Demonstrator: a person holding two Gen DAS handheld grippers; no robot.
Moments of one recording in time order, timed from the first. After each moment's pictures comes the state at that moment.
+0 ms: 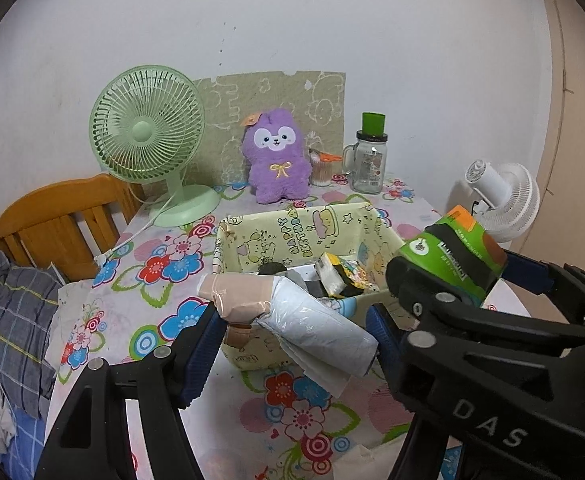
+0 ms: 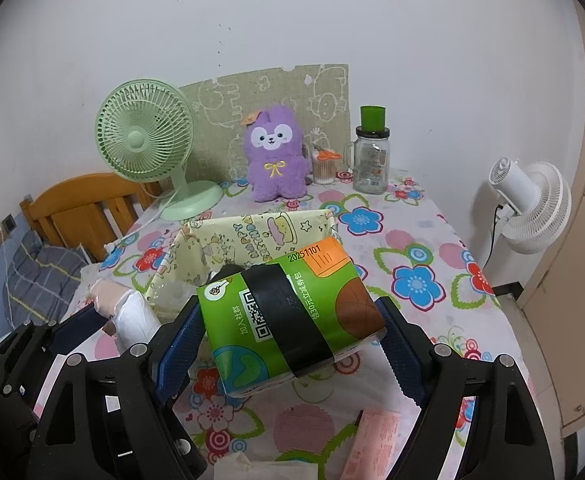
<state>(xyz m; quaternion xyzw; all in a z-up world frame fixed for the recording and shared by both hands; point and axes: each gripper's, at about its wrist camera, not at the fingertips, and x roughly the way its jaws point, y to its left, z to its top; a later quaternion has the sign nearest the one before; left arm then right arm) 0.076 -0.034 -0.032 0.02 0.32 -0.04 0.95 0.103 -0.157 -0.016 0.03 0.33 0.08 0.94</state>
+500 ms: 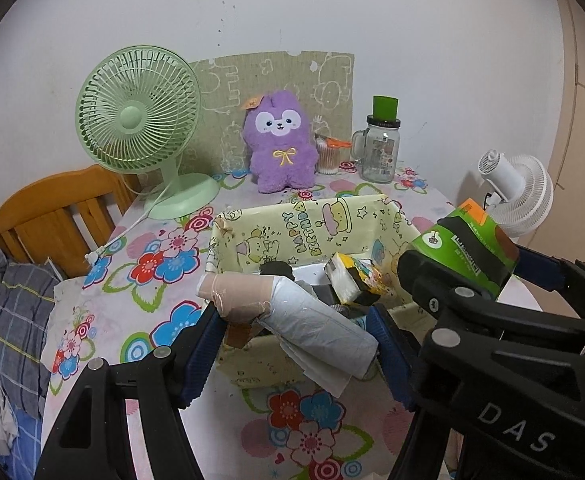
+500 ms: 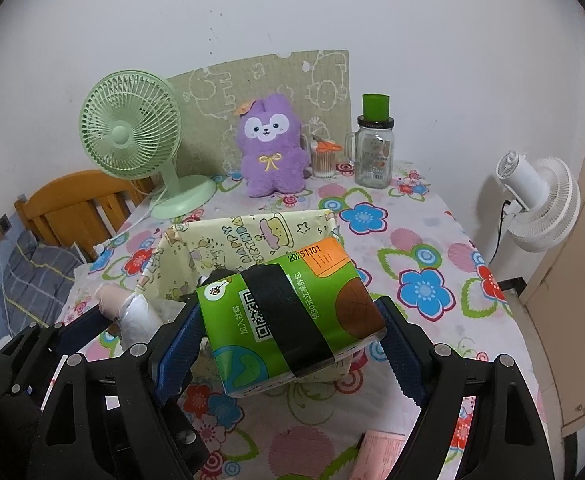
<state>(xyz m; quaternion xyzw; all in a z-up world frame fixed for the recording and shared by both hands) 0.114 -0.034 -0.046 0.02 0.34 -0.03 0.94 0.139 -0.156 -0.027 0.03 0.35 0.07 0.93</state>
